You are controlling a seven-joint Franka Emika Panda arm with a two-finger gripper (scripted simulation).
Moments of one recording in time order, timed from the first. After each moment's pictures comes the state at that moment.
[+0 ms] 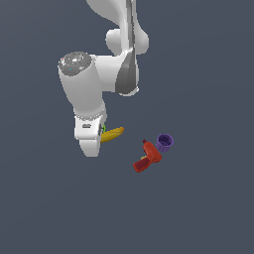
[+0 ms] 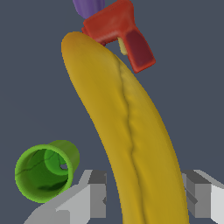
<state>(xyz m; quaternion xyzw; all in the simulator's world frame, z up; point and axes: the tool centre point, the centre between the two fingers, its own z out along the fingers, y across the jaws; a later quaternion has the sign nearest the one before) 0.028 -0.106 0.195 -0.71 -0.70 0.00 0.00</state>
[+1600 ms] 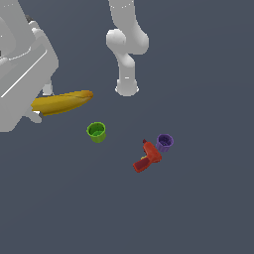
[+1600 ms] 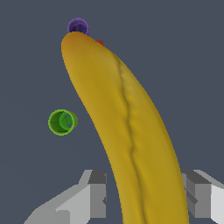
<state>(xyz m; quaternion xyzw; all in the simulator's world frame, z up) 0.102 -0.173 0.422 -0.71 -0.70 0.00 0.00</state>
